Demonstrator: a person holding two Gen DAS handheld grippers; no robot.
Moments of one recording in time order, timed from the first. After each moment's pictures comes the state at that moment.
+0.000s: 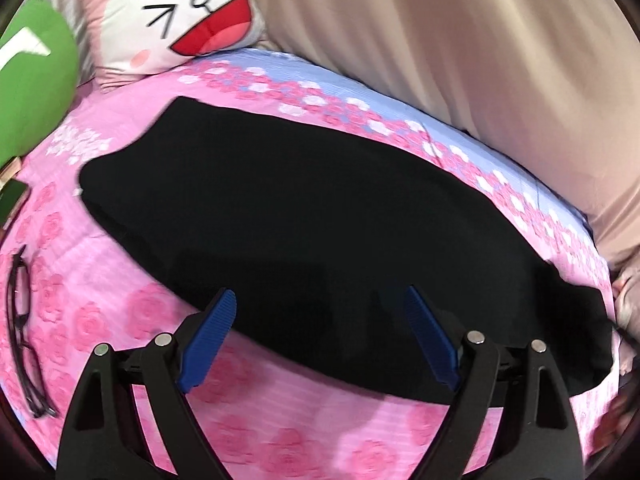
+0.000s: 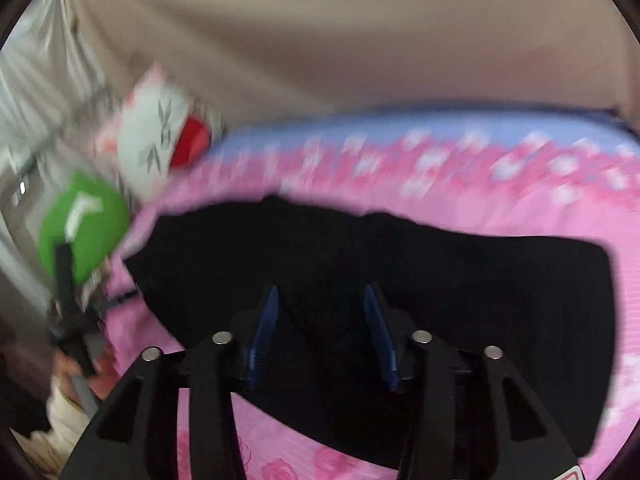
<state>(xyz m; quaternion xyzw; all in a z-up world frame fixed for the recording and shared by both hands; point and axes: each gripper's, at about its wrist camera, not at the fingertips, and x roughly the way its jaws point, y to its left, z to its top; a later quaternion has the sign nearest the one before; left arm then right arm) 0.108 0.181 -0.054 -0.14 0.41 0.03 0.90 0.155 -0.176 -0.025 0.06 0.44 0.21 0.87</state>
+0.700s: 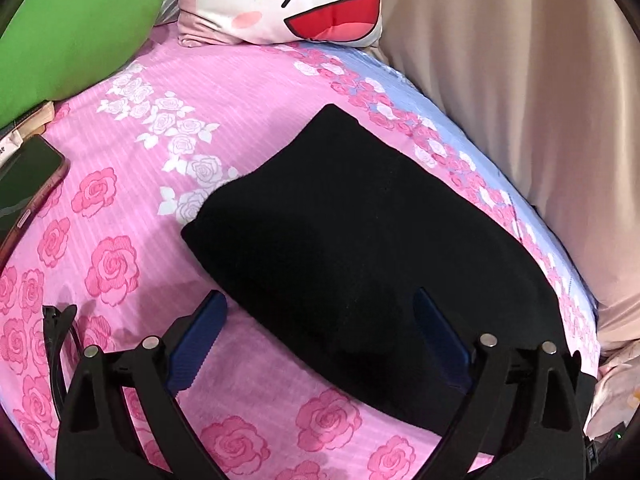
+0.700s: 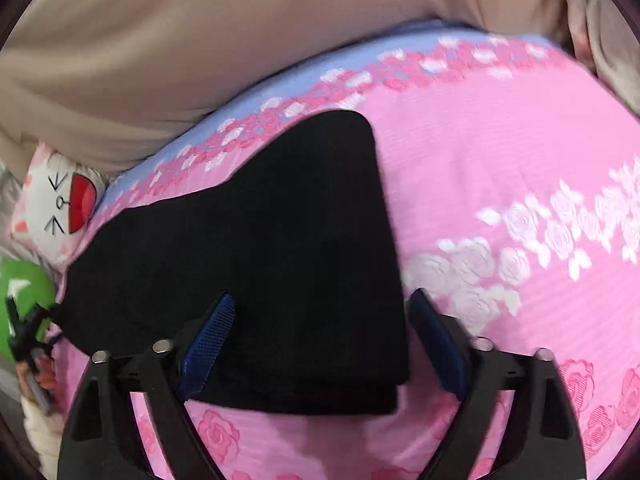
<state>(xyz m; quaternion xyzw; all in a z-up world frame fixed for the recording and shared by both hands) 0.141 0.305 -0.074 -0.25 0.42 0.10 0.87 0.107 -0.322 -0.060 0.18 0.43 0.01 0.89</state>
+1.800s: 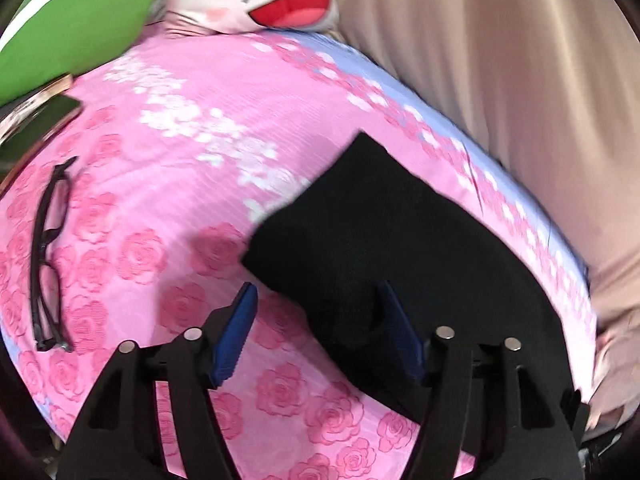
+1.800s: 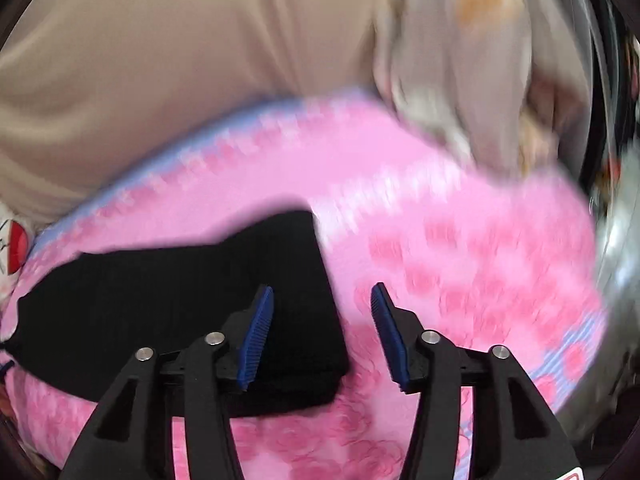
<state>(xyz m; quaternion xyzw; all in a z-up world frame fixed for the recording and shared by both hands) 0.096 0.185 -0.059 -0.24 0.42 0.11 0.87 -0.068 -0.421 0.014 0.12 0.33 -0.17 0.92</state>
